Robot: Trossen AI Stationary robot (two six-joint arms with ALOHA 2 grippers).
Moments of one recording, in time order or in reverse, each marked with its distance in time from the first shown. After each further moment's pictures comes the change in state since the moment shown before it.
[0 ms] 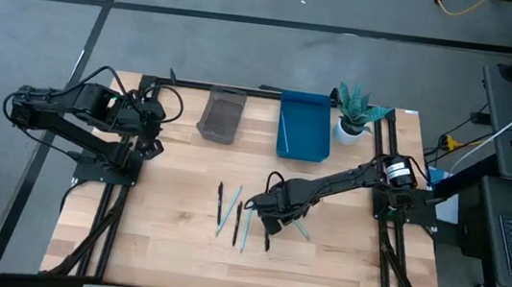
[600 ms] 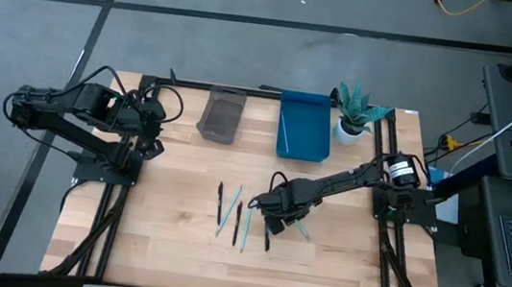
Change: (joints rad) left arm 0.000 0.000 0.000 0.004 0.000 0.000; right arm -0.001 -0.008 -0.091 0.098 -0.038 0.005
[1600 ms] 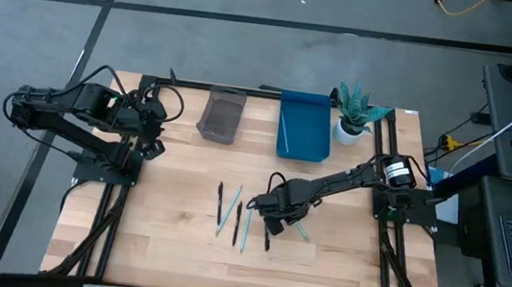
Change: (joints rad) left arm 0.000 0.000 0.000 0.023 0.000 0.009; right arm -0.004 0.014 0.059 -0.089 -0.010 -0.002
